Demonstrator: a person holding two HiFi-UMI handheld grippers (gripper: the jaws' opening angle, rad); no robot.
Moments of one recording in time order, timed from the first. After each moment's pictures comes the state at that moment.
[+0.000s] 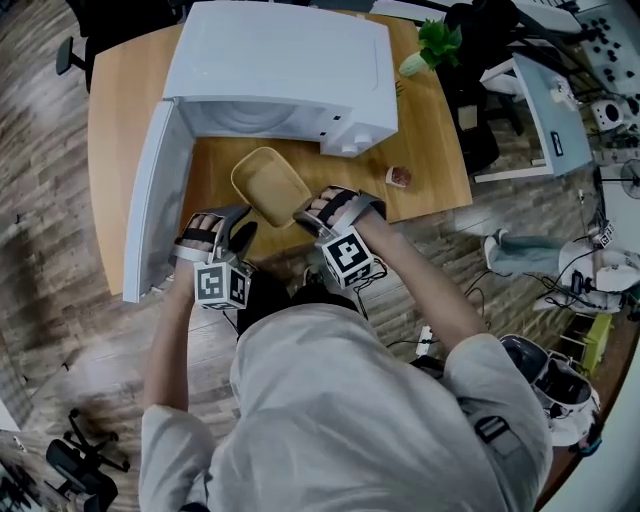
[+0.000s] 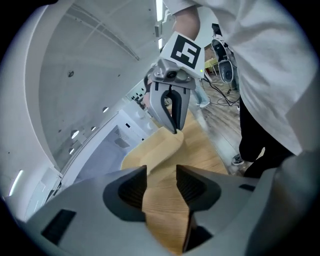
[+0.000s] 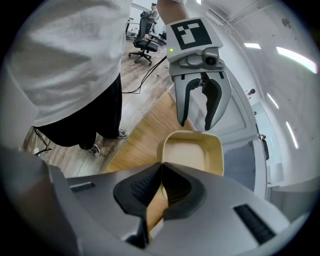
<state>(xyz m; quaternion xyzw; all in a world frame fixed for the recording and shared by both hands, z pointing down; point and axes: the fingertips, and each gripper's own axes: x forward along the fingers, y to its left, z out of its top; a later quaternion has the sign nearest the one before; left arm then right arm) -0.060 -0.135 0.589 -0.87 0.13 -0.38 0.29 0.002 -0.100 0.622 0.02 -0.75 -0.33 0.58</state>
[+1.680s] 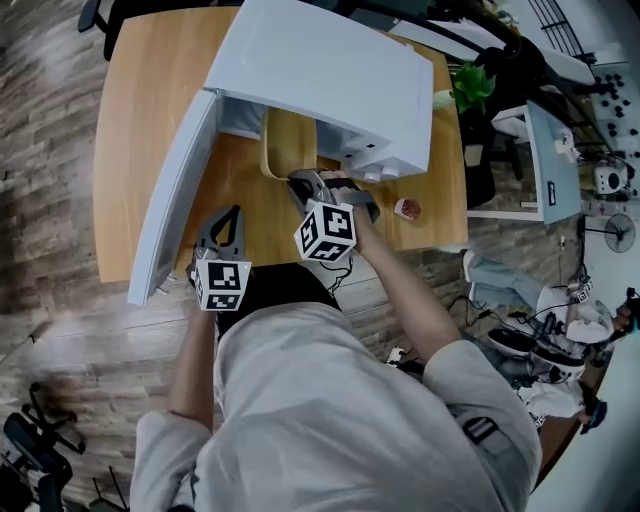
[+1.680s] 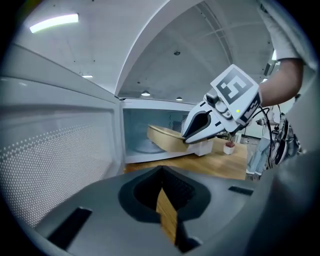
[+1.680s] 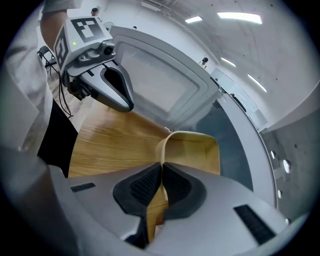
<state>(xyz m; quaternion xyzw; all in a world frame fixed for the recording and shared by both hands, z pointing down) -0.132 -0.192 0.609 -0.87 0.44 -0.20 -0.12 -0.028 -0.230 0.615 0.24 -0.78 -0.15 0.55</state>
